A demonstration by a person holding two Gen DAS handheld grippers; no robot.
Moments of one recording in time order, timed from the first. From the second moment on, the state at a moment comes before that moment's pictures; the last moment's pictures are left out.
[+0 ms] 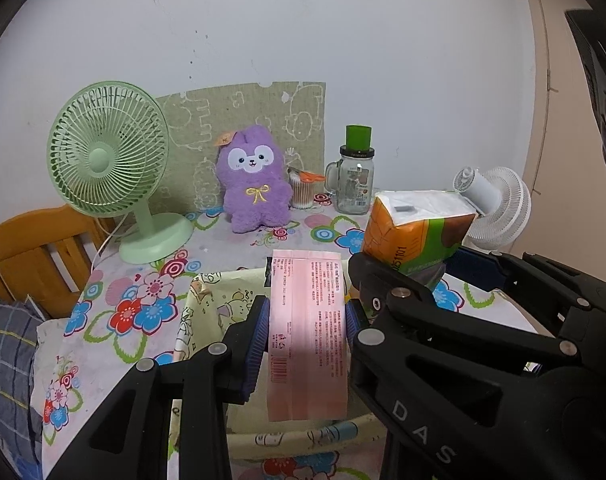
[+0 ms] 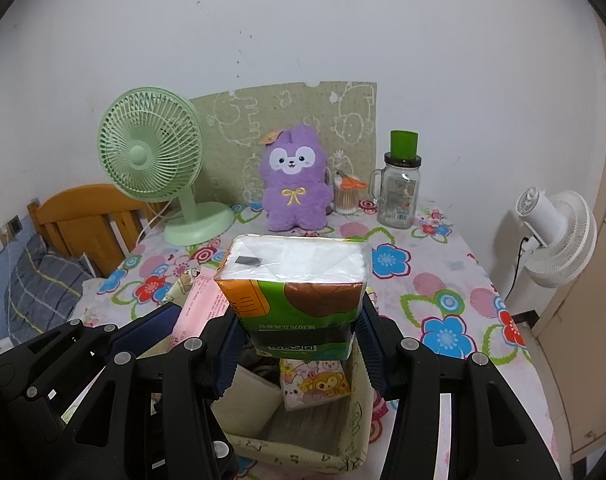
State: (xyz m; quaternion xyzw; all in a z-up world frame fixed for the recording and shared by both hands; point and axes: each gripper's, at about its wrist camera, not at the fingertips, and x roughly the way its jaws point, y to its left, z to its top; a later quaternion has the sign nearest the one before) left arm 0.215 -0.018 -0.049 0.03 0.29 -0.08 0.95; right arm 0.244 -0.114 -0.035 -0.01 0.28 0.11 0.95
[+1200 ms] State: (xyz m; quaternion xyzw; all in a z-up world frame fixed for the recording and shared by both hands) left arm 0.237 0.012 -0.078 0.00 0.32 -0.05 0.95; right arm 0.267 -0.088 -0.064 0.00 0.30 0.15 0.94
